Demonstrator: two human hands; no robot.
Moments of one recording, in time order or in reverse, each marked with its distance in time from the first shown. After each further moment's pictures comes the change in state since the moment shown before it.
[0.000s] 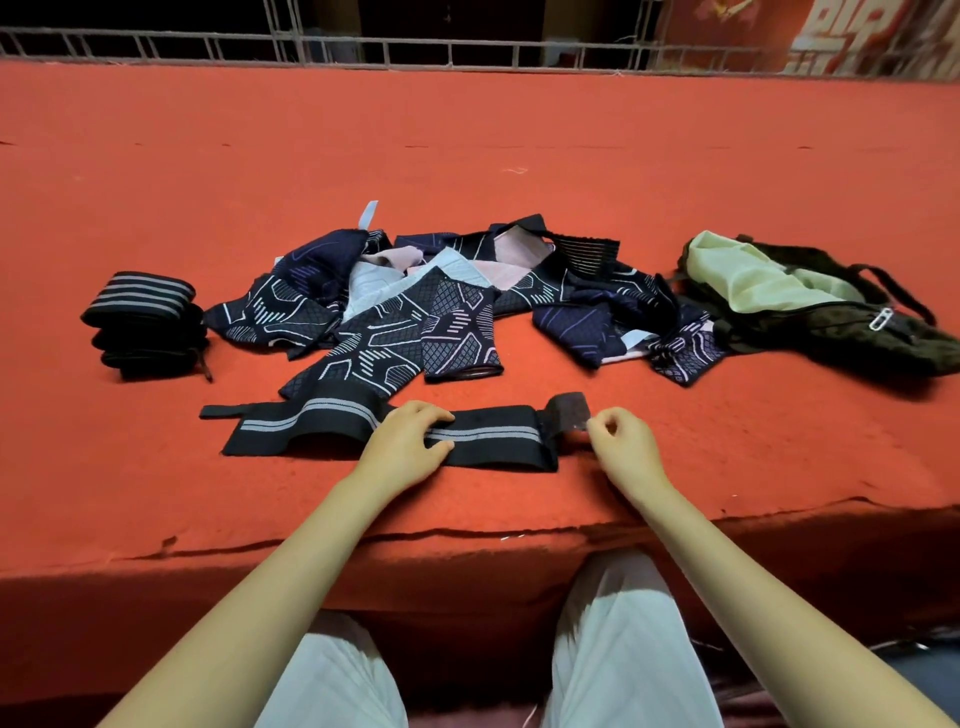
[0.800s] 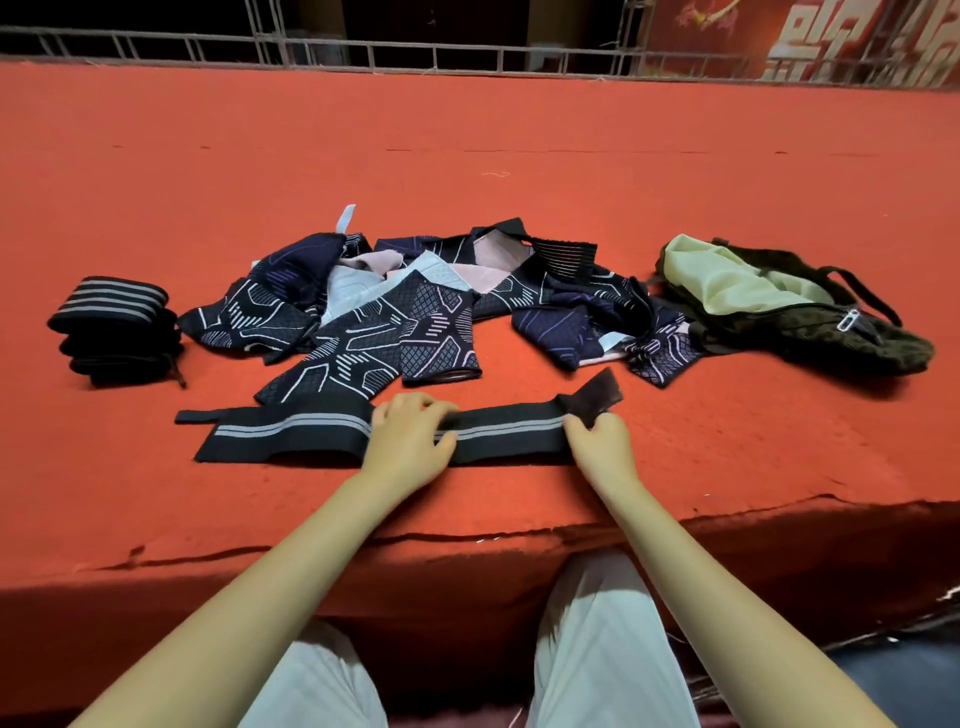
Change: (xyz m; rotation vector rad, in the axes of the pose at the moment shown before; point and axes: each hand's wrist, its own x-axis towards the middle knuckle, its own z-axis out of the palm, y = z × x) left_hand 0.008 0.042 0.007 0.181 0.105 0.033; right_hand 0.010 0.007 0.003 0.026 0.058 0.081
